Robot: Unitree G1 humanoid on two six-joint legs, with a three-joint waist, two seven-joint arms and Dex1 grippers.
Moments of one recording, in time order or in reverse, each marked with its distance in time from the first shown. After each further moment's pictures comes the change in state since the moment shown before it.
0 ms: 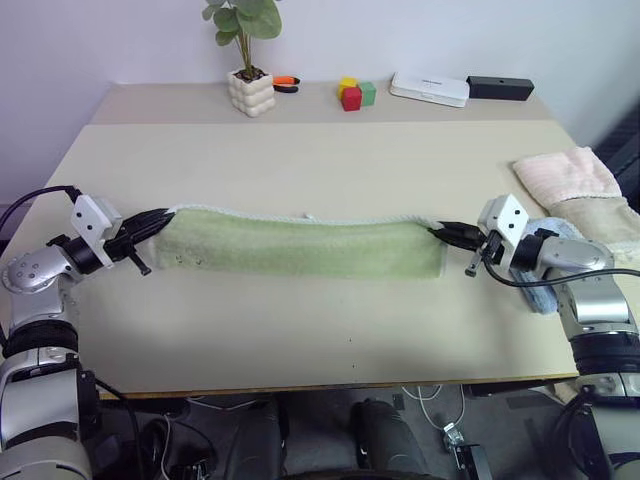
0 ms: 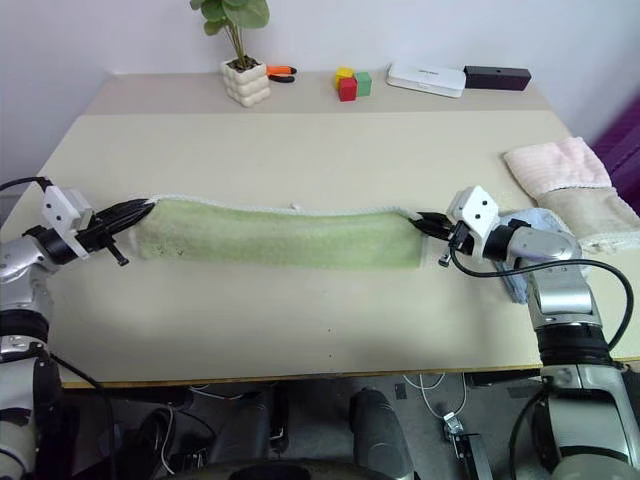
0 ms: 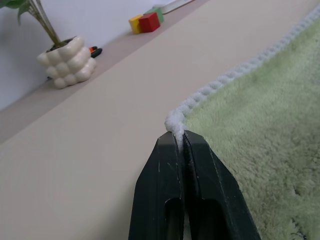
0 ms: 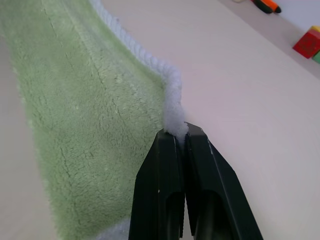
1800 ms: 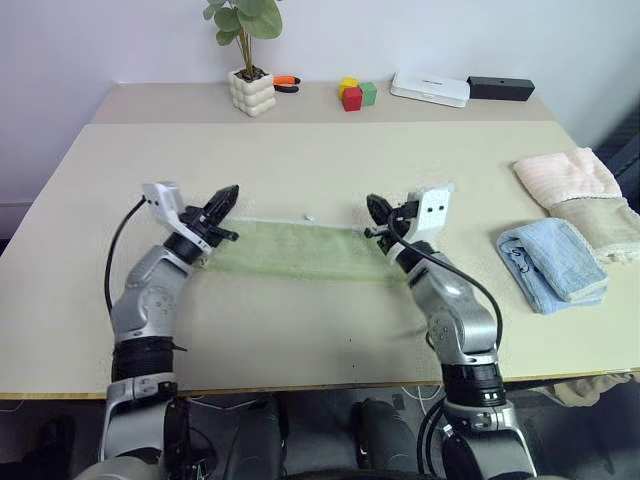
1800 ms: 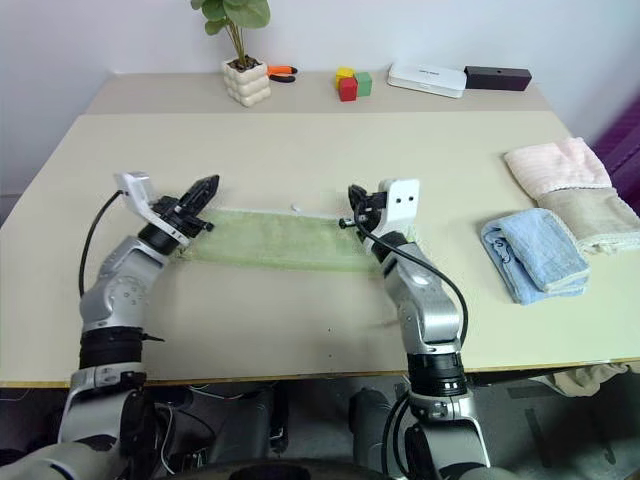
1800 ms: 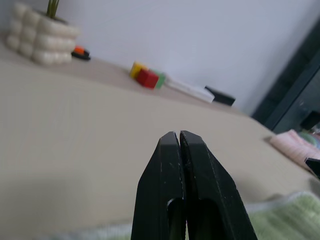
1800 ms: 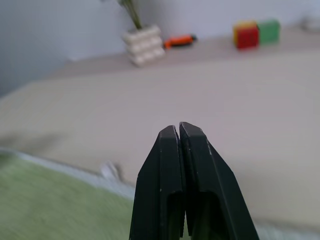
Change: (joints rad) left arm 0.209 -0.480 0.036 -0.797 -0.300 0.863 0.578; right arm 0.108 0.672 0.019 -0.396 0.052 0.446 -0.847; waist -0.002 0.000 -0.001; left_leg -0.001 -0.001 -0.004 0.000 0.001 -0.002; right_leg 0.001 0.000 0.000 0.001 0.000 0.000
